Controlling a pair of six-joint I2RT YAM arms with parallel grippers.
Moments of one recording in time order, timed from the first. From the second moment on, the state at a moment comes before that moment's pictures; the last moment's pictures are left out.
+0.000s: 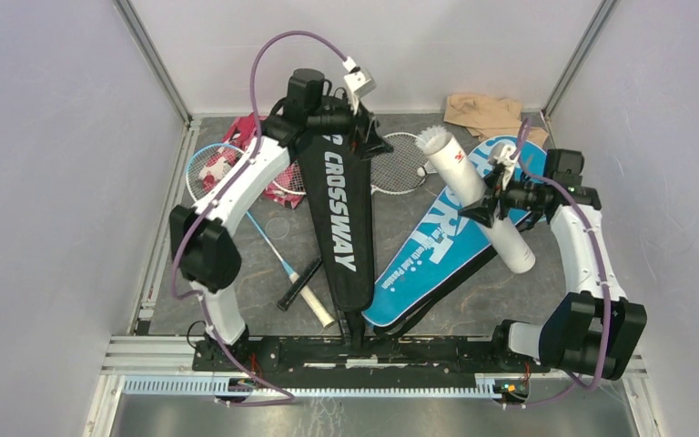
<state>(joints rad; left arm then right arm) -0.47 1.80 1.74 -0.31 0.81 0.14 -0.19 1.27 1.01 -0.71 -1.09 -0.88</state>
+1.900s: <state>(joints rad) -0.74 2.69 2.36 -0.13 0.19 0.29 -0.22 1.17 1.12 -0.78 -1.09 -0.80</state>
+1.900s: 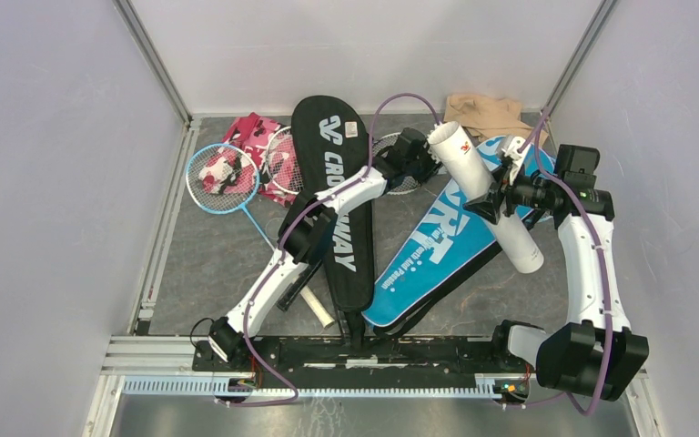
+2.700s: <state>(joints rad) -0.62 2.06 1.79 -0.31 0.44 0.28 -0.22 1.17 1.12 -0.81 -1.07 -0.82</state>
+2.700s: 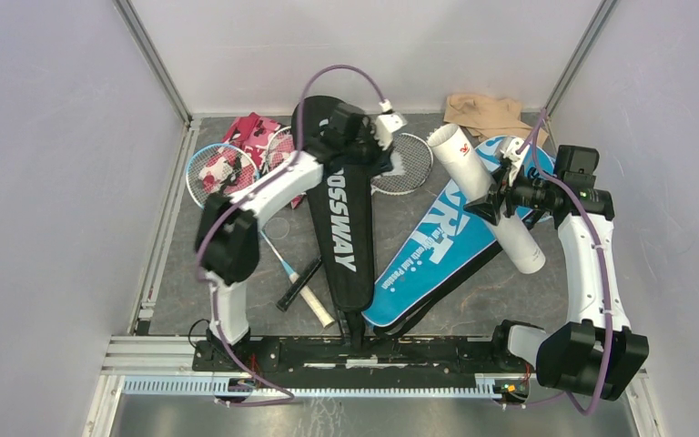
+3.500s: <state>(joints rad) -0.54 1.55 1.02 -0.40 0.34 0.38 -0.15 1.28 1.09 -0.65 -1.08 -0.75</state>
